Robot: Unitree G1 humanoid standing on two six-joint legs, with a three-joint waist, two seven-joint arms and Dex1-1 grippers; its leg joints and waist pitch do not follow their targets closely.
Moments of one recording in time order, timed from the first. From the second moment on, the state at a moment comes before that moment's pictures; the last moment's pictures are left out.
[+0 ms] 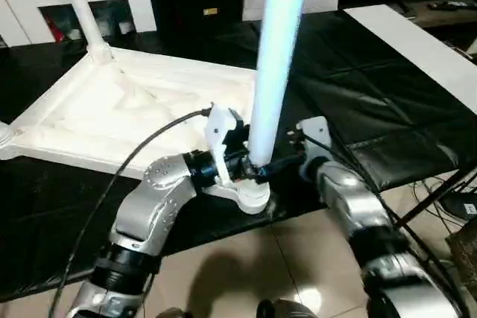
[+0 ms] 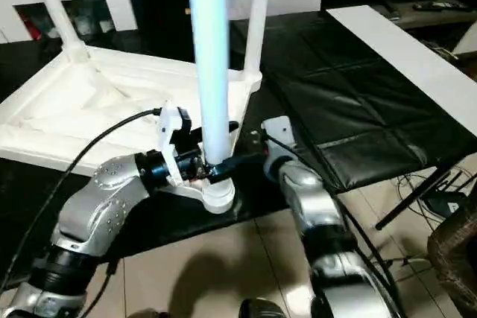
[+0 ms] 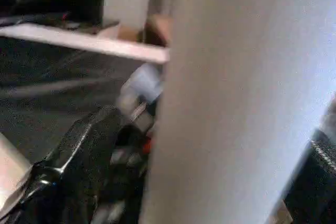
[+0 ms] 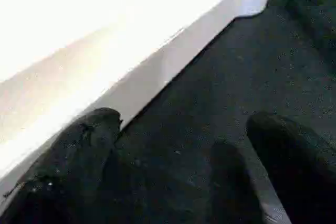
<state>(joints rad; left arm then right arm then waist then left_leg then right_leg) -0.37 0.22 -0.19 0.01 -0.38 0.33 -0.86 -0.47 -0.12 0.02 0.55 0.09 0.17 0.34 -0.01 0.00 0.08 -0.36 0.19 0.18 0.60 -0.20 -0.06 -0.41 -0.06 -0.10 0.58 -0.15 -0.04</state>
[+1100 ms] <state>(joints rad) -0.61 0.48 -0.39 0.53 0.00 -0.06 -1.19 -0.07 -0.52 0.12 -0.20 0.28 0.43 0.82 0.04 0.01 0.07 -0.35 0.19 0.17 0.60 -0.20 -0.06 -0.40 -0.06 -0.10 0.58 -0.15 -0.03</state>
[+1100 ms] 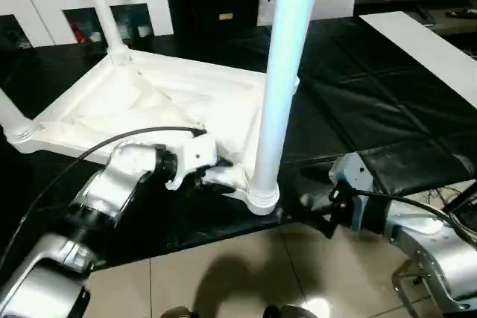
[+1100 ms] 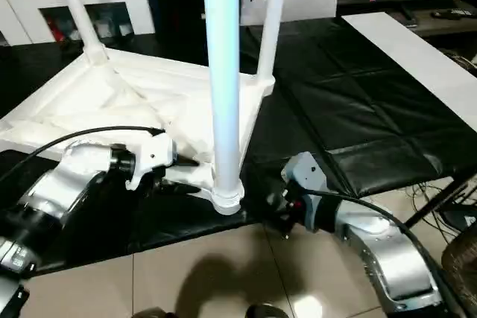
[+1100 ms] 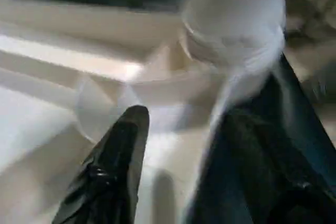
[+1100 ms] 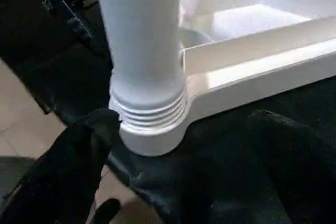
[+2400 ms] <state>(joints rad) -0.79 0.37 -0.40 0.83 0.07 0.03 -1.25 -0.05 -0.56 0.12 -0.23 0.31 0.44 0.87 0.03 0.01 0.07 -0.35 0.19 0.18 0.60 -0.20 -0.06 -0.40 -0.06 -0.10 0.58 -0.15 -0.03</state>
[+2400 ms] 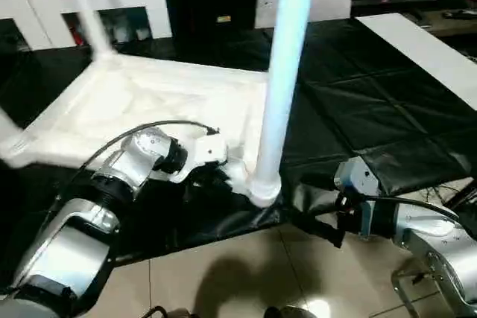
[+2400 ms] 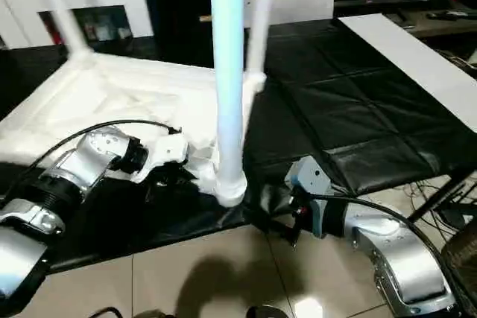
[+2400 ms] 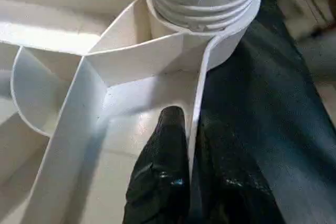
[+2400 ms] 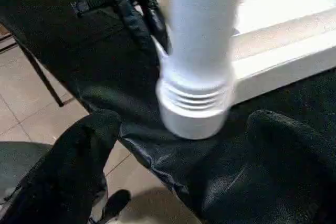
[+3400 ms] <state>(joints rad) -0.68 0.41 -0.34 0.76 0.00 -0.16 -1.38 -0.19 -0.47 0.11 -0.12 0.33 0.41 0.84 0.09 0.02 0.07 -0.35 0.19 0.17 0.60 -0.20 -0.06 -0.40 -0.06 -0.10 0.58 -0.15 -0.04</state>
